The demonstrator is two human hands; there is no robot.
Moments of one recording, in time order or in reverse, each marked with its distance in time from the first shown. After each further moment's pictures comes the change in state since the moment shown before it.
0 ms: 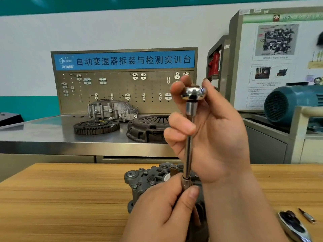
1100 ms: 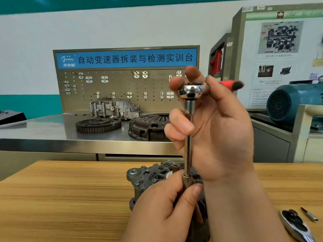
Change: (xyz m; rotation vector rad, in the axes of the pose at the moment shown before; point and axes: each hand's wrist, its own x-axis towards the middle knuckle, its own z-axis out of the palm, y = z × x) left_hand 0.000 0.000 0.001 -0.085 -0.003 -0.007; right_hand 0.000 0.002 0.000 -0.078 -0.050 -0.087
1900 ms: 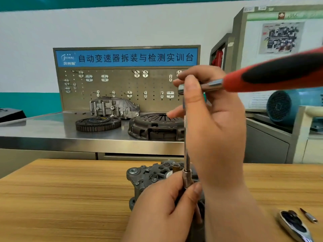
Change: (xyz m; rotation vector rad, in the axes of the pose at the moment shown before) left_hand 0.000 0.007 0.000 0.044 -0.003 -0.125; right_hand 0.000 0.012 -0.001 -1.182 0.294 -0.589
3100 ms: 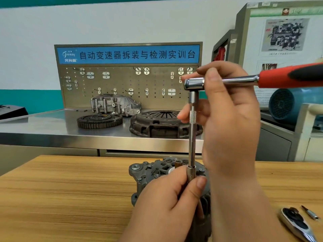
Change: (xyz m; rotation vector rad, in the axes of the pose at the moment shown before) left_hand 0.000 0.000 0.000 -0.022 0.000 0.052; right_hand 0.003 -0.001 -0.003 0.353 0.030 0.164
